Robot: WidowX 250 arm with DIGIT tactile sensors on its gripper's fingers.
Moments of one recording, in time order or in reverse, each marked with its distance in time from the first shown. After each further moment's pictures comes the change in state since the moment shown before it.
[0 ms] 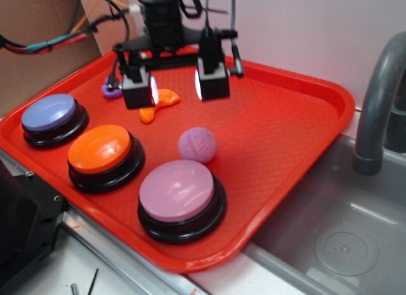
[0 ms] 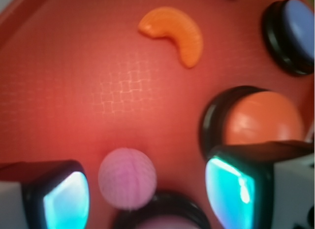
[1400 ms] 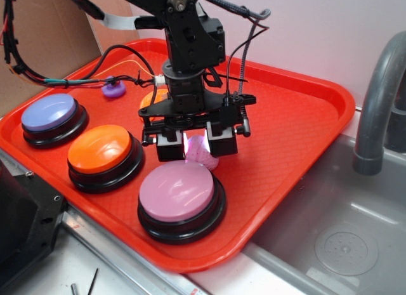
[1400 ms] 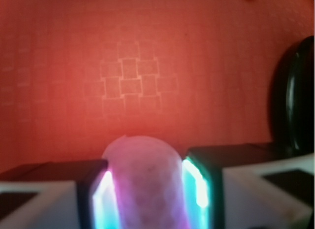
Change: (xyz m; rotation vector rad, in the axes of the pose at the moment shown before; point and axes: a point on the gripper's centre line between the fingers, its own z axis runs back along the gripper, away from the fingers) arm -0.017 -0.004 -0.052 0.012 0.003 0.001
